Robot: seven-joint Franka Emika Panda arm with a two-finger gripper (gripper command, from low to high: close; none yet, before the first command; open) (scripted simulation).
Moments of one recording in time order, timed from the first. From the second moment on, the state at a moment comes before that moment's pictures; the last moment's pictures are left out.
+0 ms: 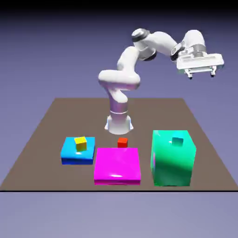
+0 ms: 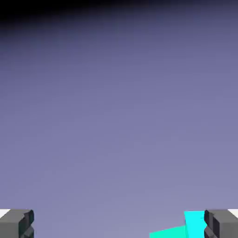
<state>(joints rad) -0.38 -1.21 1.24 -2.47 0.47 2.62 1.68</state>
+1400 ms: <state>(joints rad) -0.39 -1.67 1.97 -2.63 0.88 1.86 2.29</state>
